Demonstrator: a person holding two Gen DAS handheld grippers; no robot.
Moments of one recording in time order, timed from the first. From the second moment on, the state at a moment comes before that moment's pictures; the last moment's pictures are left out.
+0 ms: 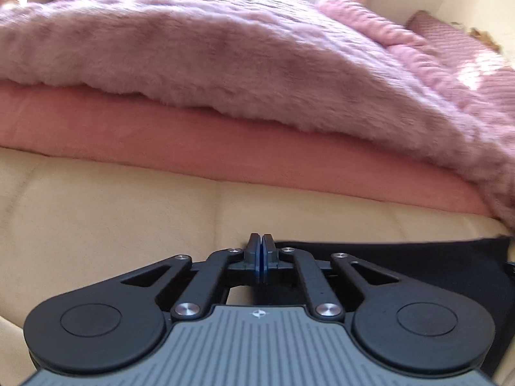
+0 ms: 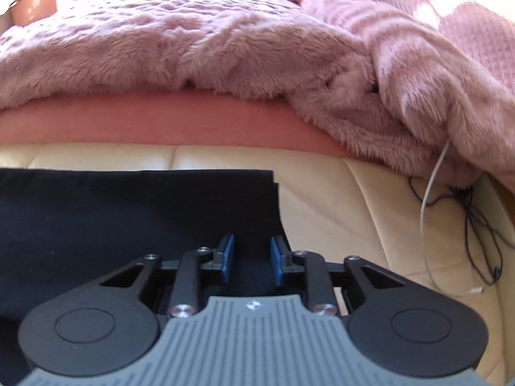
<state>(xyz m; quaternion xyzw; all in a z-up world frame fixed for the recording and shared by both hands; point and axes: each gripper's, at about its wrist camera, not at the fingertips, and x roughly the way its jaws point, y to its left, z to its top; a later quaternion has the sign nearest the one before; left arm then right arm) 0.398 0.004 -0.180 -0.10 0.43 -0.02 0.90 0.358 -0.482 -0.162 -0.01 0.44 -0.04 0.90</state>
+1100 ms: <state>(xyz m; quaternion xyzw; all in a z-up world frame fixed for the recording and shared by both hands) 0.229 -0.044 -0.164 0.00 0.44 -0.10 0.89 0.222 -0.311 -0.153 0.06 0.34 0.05 0.94</state>
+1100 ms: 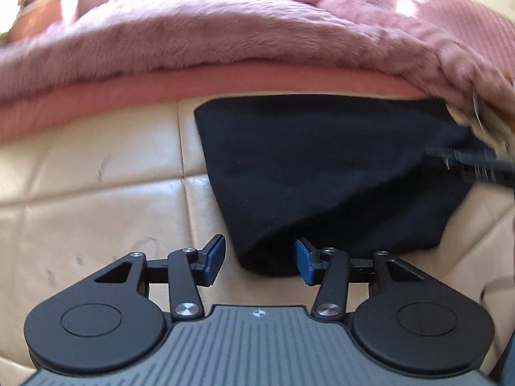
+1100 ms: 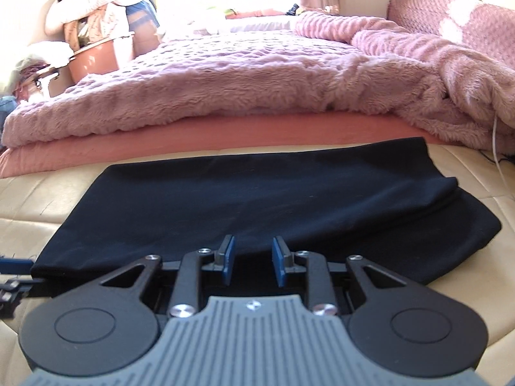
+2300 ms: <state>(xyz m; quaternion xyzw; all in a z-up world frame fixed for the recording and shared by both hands) 0.174 0.040 -0.150 0.04 0.56 -0.12 0.82 0.163 -0.242 -0.163 -0.01 0.42 0.12 0.90</state>
